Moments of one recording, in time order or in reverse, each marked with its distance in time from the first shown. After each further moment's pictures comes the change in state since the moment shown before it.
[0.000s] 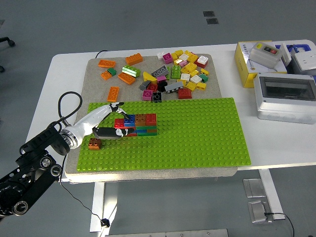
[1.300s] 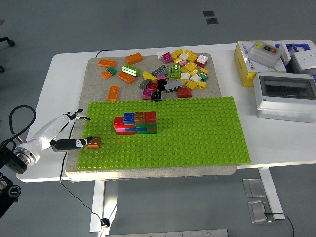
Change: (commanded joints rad) left arm 0.228 0.192 -0.149 -0.097 0.012 0.072 -0.076; right arm -0.021 0.033 -0.056 0.000 0.060 -0.010 -0.016
